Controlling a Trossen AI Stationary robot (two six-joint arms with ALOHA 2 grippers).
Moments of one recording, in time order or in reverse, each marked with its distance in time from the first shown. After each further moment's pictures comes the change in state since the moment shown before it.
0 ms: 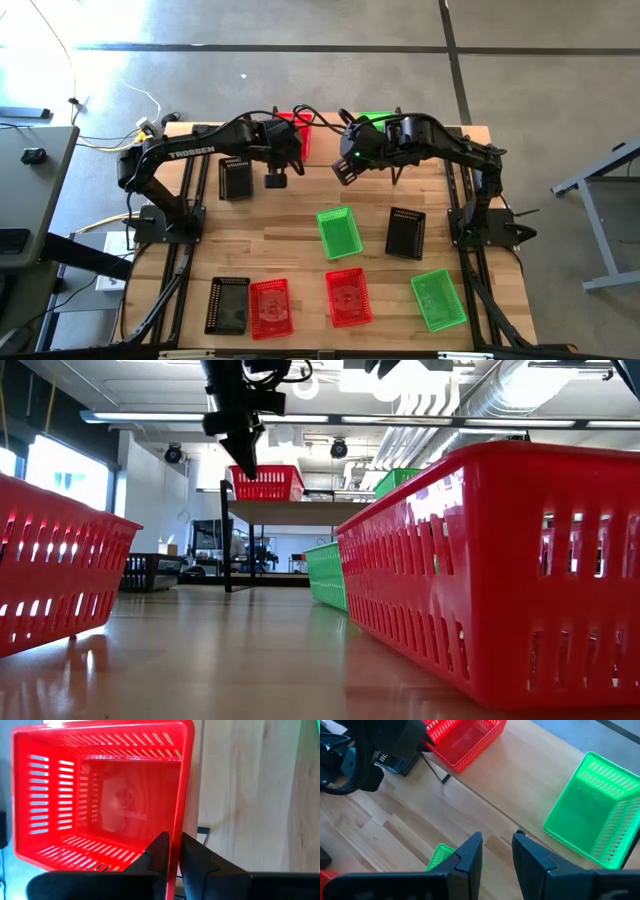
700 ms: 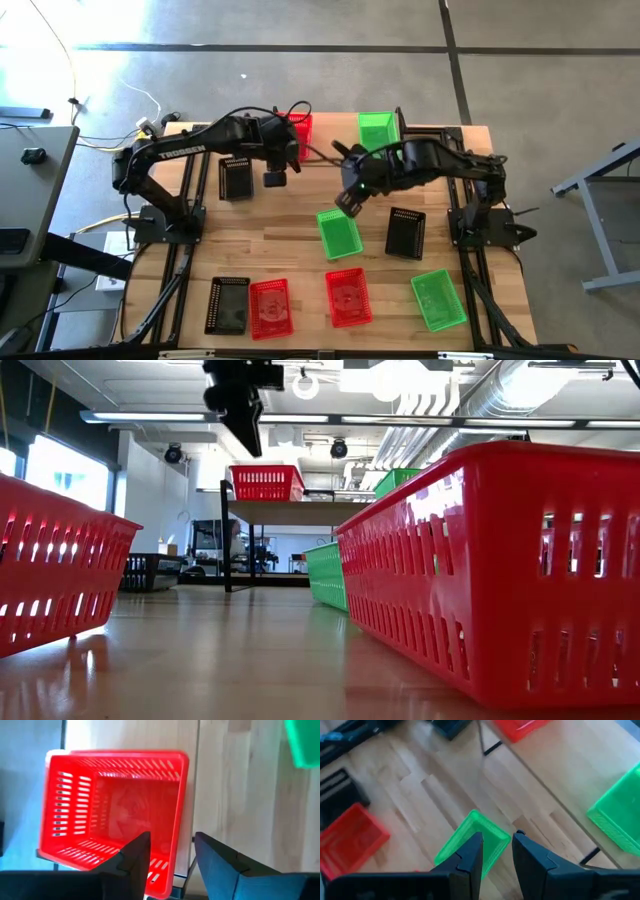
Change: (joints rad) left arm -0.021 -0.043 0.073 -0.034 0.027 -0.029; right arm 0.168 0.000 0.000 0.000 -0.068 -0.055
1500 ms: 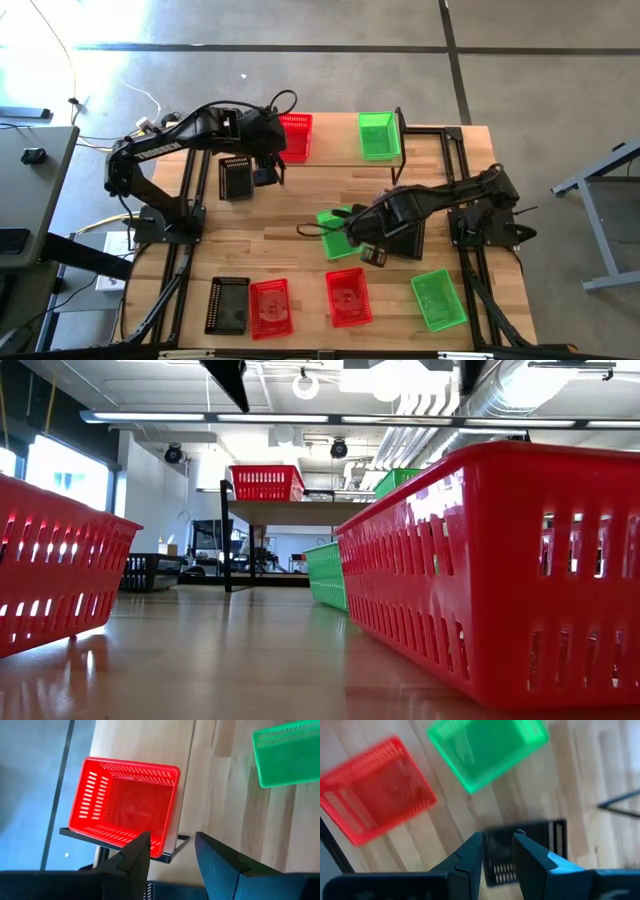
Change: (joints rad) left arm -0.059 -0.061 0.190 -0.206 0.000 -0.146; right arm 0.170 -0.079 -0.465 0.000 -0.217 -0.086
